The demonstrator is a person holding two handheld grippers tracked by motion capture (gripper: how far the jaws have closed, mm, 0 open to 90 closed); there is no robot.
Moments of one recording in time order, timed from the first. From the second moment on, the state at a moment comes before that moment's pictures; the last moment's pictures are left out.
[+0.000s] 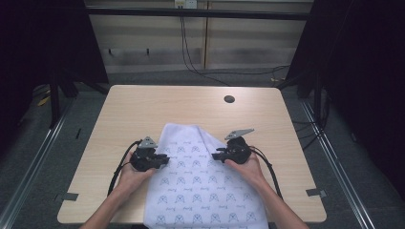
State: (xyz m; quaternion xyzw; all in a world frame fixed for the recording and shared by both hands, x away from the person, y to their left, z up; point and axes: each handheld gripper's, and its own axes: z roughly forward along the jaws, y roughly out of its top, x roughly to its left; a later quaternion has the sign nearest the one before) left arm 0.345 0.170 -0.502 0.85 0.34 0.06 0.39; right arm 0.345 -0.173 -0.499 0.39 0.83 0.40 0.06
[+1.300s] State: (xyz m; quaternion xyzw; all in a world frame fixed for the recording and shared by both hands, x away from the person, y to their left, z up) left arm 0.343 0.177 -0.499 0.84 0.36 0.06 0.40; right arm 0.332 -0.244 -0.499 0.45 0.82 0.34 0.13
